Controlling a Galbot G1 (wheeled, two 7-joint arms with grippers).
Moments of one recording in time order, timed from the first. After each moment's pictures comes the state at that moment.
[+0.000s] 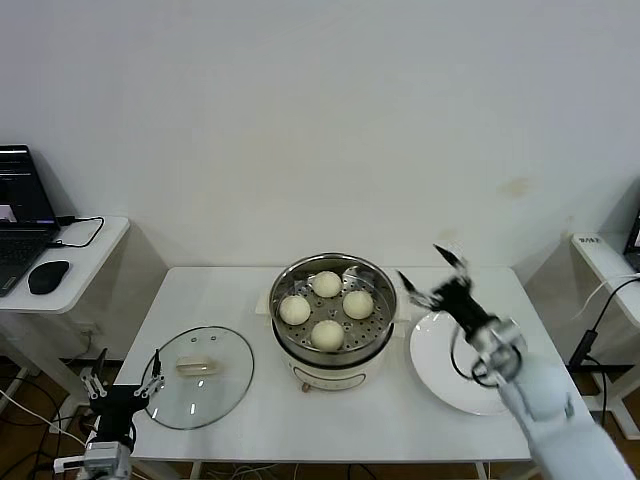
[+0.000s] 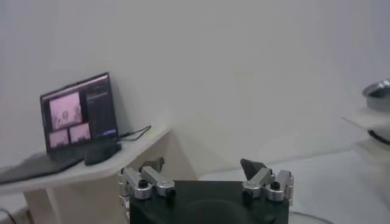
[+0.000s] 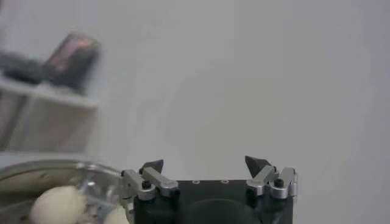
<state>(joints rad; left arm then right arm) 1.66 -1.25 -0.72 -2.02 0.10 -0.02 -0.21 -1.25 1.07 0.56 1.87 0.25 0.09 -0.21</state>
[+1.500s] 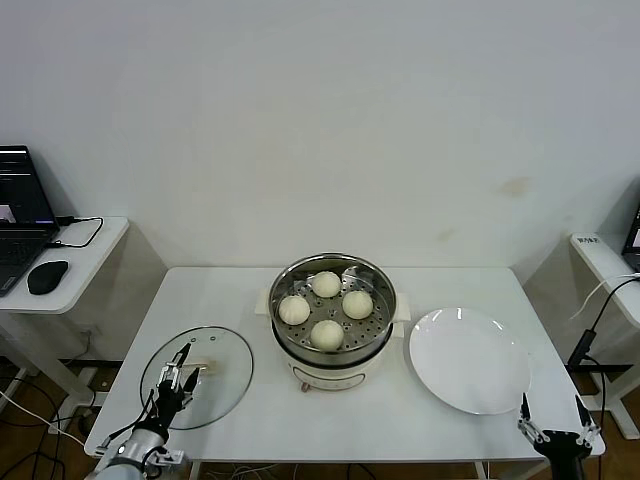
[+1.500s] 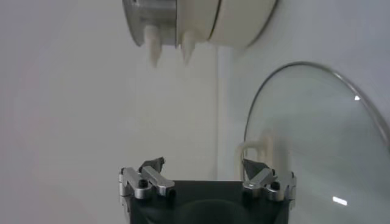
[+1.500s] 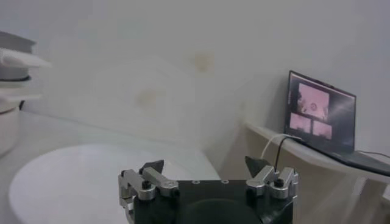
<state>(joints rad) 1.40 -1.11 -0.53 -1.57 1.16 -0.14 -0.21 -1.68 1.51 0.98 1.82 -0.01 0.29 -0.07</state>
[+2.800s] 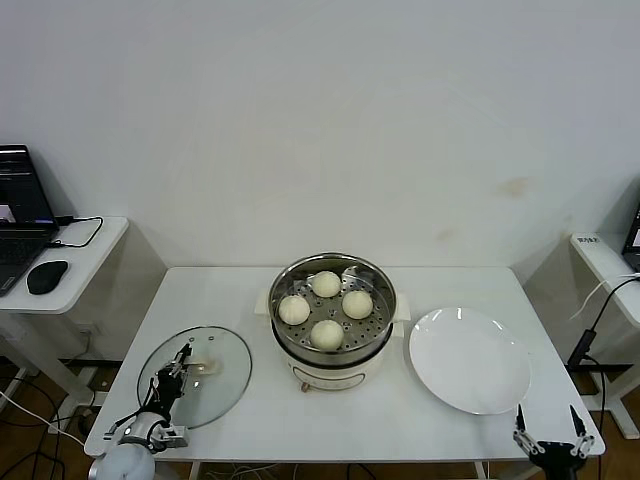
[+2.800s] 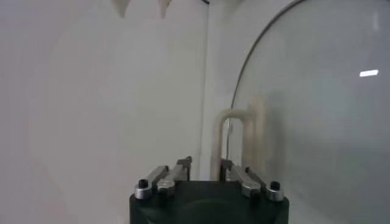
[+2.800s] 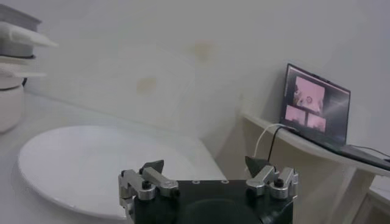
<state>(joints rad) 1.25 -1.14 -0.51 -1.38 1.09 -0.13 -0.23 -1.70 1.53 0.97 1.80 -0.05 0.32 -0.08</state>
